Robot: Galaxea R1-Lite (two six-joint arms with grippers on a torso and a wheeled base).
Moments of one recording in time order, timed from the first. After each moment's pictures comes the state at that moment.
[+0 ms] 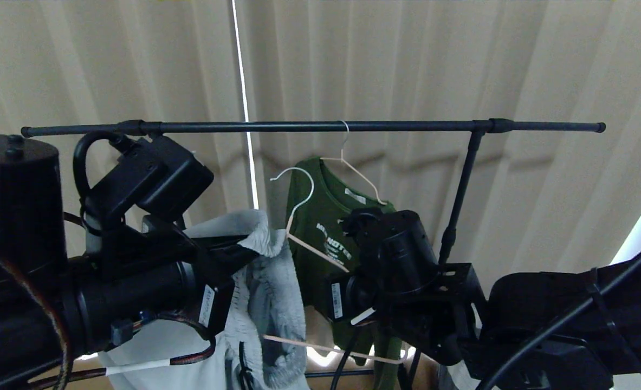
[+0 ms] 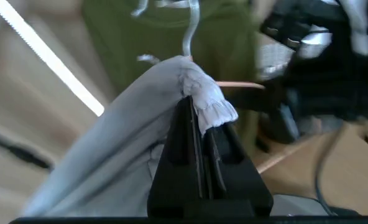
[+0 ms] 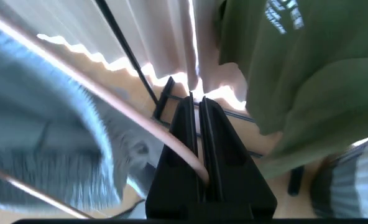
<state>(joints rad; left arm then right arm) -0.78 1.32 -0.78 -0.23 0.13 0.13 0.90 1.92 -1.03 -0.30 -0.37 0.47</state>
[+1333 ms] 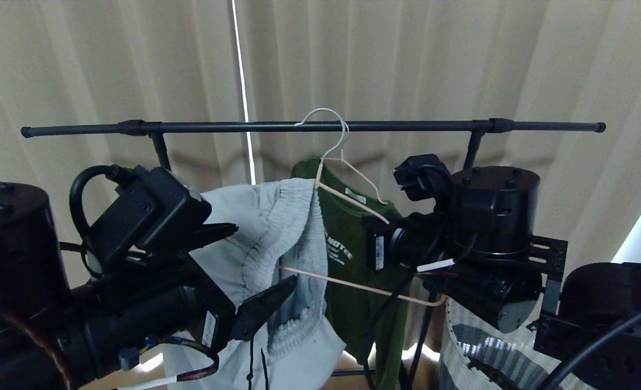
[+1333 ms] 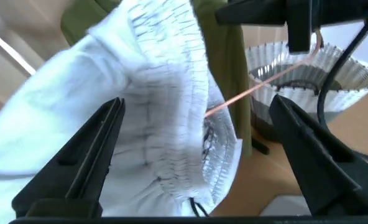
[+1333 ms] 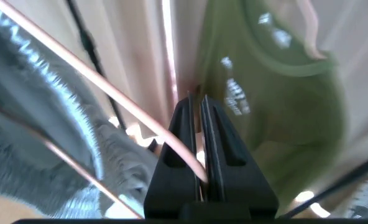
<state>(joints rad) -0.78 1.32 -0.61 -0.47 0.13 0.22 0.79 1.77 -0.90 -0.60 -0.36 0.21</state>
